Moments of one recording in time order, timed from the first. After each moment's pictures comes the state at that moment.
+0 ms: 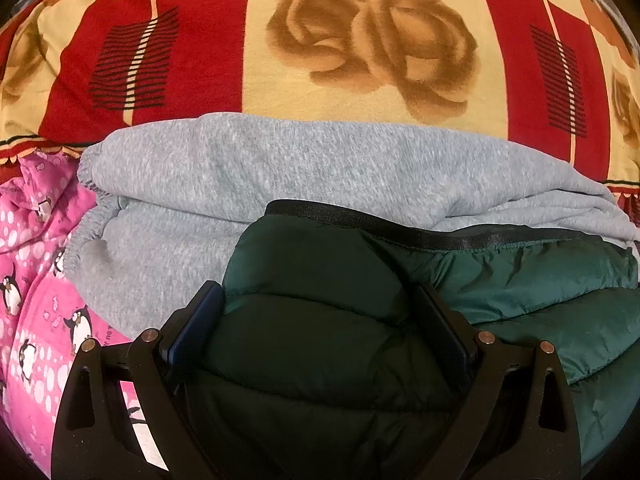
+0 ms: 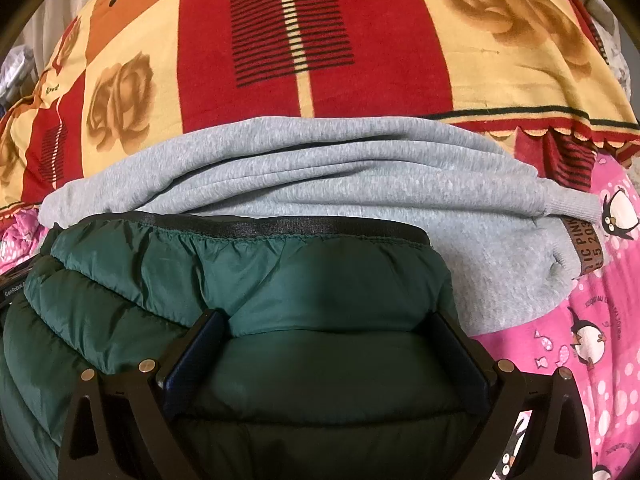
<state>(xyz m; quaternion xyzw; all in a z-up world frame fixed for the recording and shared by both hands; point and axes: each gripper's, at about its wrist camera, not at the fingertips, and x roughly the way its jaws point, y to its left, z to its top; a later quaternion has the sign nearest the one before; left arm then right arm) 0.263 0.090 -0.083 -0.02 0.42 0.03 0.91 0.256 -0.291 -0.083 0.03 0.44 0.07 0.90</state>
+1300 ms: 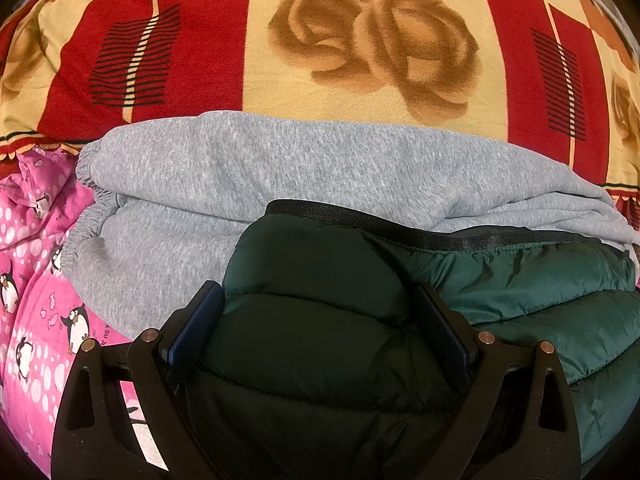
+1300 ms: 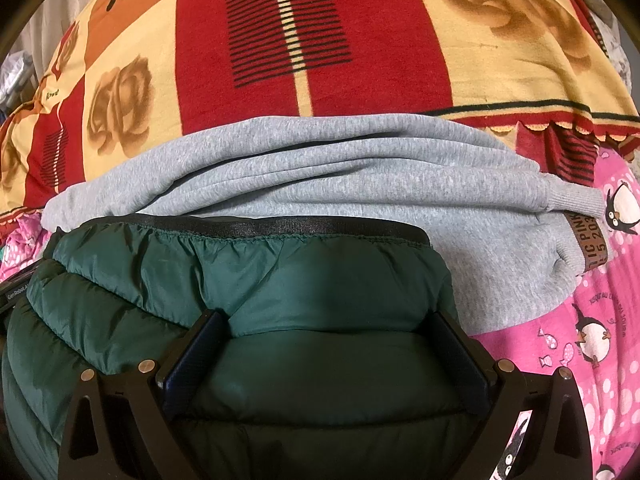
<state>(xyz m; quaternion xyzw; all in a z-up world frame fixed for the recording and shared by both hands) 0.264 0.090 -0.084 -0.02 0.42 0.04 0.91 0.256 -0.291 -0.086 0.04 0.44 0.07 0.90</state>
